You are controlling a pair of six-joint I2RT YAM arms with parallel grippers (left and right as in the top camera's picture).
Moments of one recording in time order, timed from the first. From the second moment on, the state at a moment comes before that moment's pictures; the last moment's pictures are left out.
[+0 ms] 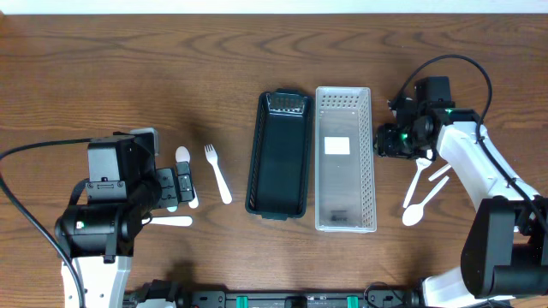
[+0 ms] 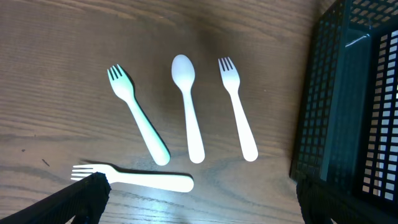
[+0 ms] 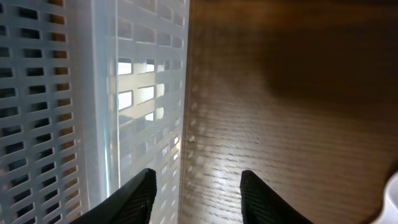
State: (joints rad) left arm 0.02 0.94 1.00 -1.07 0.07 -0.12; right arm 0.02 1.69 1.10 -0.73 -0.31 0.10
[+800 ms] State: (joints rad) left arm 0.02 0.94 1.00 -1.07 0.07 -0.12; right arm 0.10 1.69 1.10 -0.70 -0.35 0.05
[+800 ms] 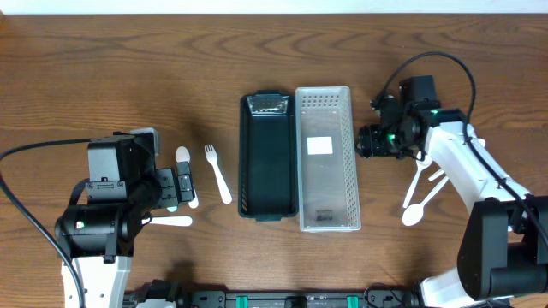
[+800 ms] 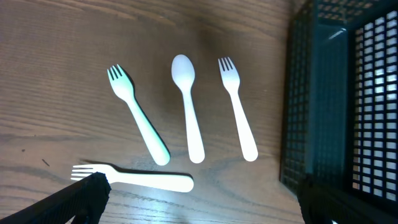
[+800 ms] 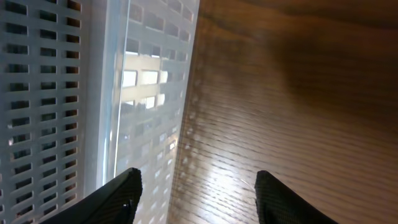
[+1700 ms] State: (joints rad) left arm 0.02 0.94 1.00 -1.07 0.07 -0.12; right arm -0.06 1.53 1.19 -1.00 0.13 0.49
